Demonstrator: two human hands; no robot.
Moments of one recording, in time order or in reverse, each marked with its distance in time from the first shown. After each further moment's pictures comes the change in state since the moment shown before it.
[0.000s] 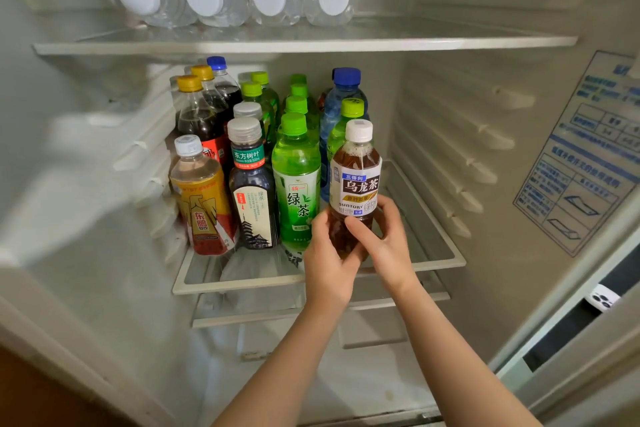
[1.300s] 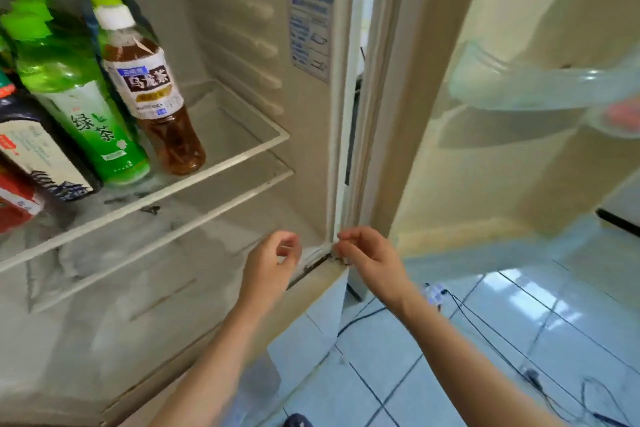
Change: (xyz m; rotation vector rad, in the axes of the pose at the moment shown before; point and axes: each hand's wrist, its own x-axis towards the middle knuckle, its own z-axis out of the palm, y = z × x) left_hand -0.160 -0.031 0.022 0.167 -0.670 -0.110; right_hand -0.248 0.011 -0.127 -0.263 0.336 0.458
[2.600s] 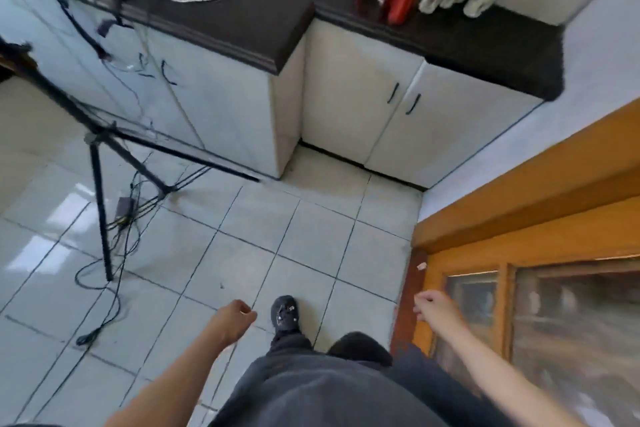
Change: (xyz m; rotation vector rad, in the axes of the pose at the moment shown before) left_hand -0.699 0.123 0.614 1.311 -1.875 0.876; right_hand -0.895 0.349 -0.227 0.816 1.658 1.505
